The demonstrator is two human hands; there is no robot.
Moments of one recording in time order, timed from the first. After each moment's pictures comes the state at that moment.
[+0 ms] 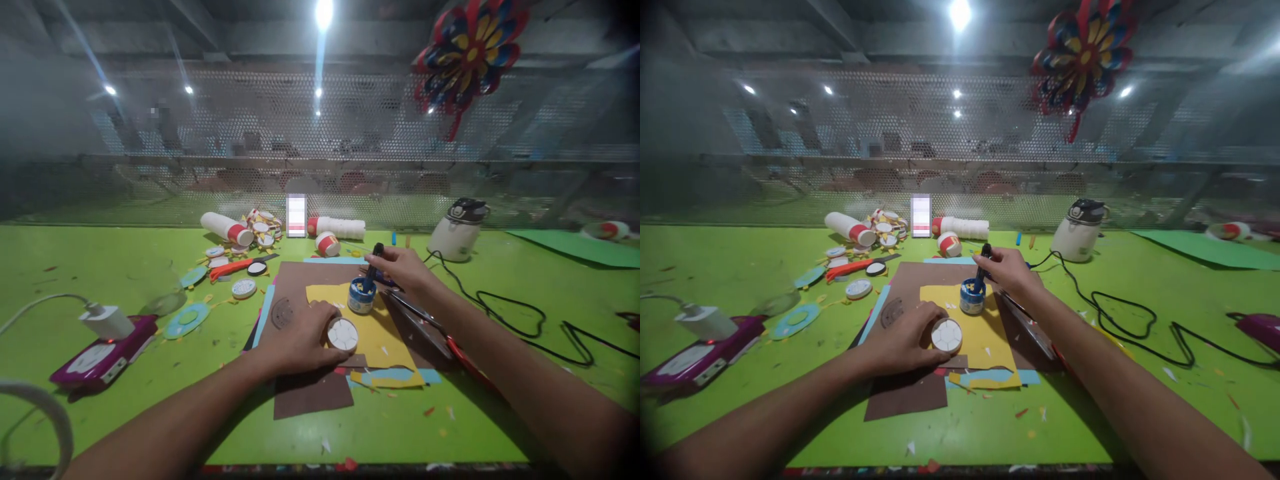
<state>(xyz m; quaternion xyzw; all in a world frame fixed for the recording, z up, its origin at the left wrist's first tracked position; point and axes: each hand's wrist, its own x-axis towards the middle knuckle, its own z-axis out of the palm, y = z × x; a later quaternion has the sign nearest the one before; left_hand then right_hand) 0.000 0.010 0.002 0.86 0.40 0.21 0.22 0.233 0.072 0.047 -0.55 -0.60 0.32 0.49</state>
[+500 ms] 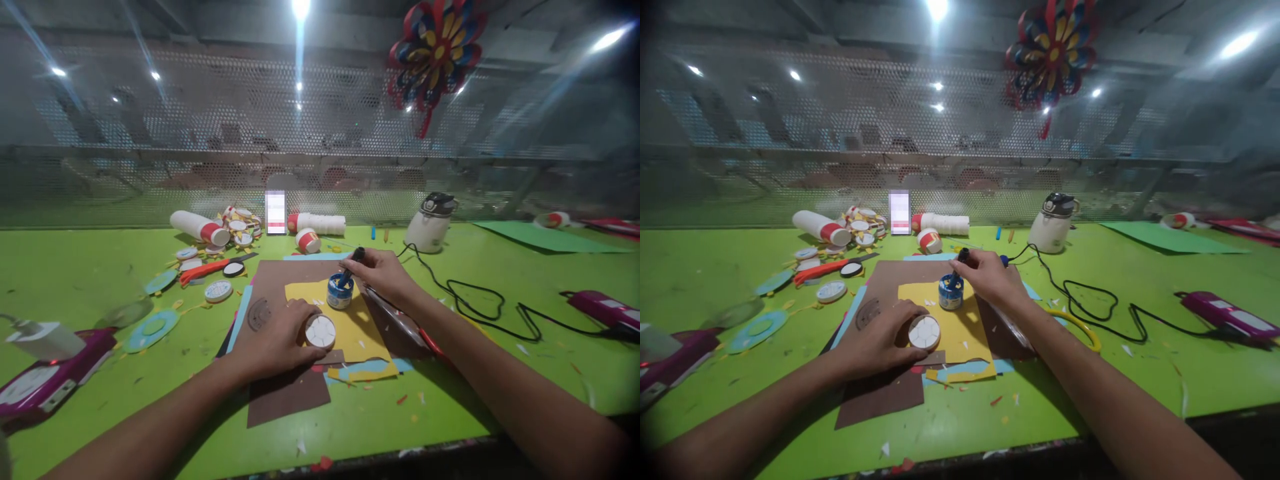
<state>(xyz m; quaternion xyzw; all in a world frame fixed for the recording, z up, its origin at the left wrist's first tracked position) 0.001 0.012 0.003 0.88 0.38 0.19 0.22 0.239 0.056 0.036 -0.53 -0.68 0.23 0.46</state>
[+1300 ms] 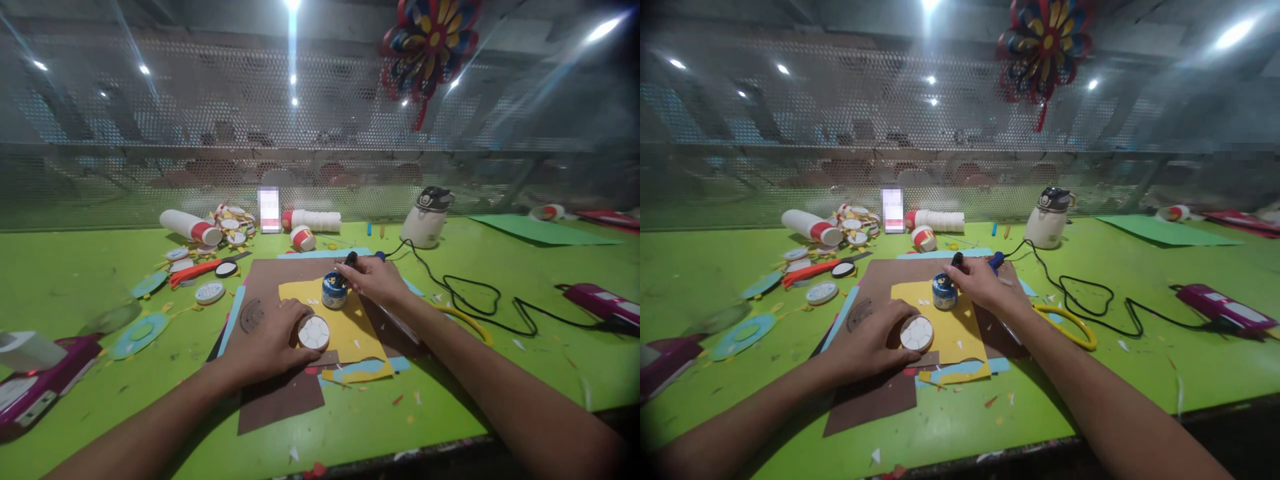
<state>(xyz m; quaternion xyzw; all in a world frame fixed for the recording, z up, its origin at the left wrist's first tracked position) -0.001 0.014 0.000 0.87 0.39 0.19 0.22 0.232 0.039 0.045 -0.57 -0.68 0.22 0.42</state>
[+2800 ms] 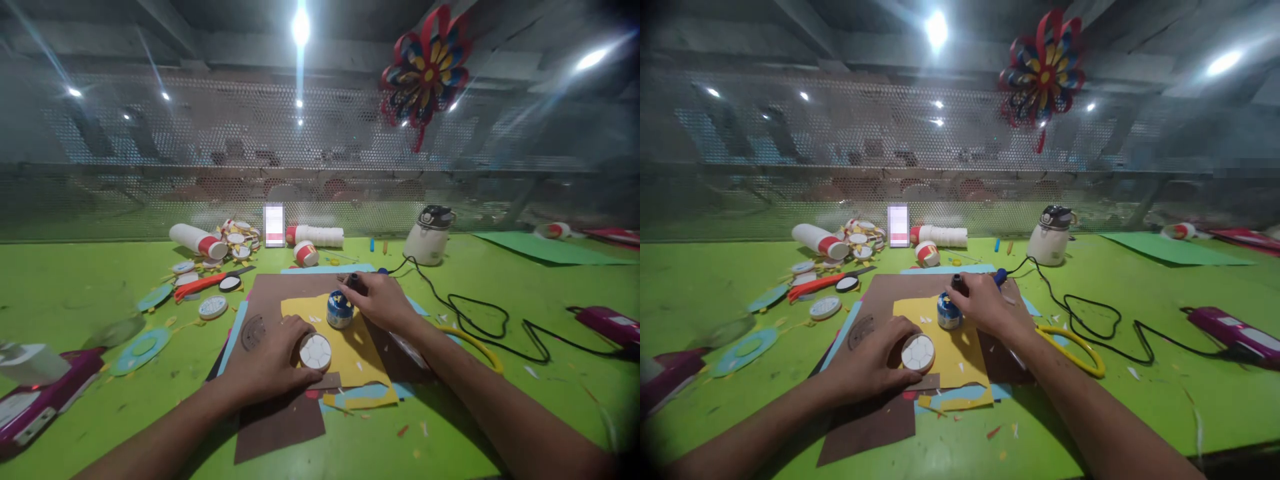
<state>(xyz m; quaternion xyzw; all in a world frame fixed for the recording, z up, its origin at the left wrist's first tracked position) 0.001 0.013 -0.001 0.86 0.40 0.20 0.24 0.231 0.037 0.050 -0.58 -0.75 0.00 0.31</state>
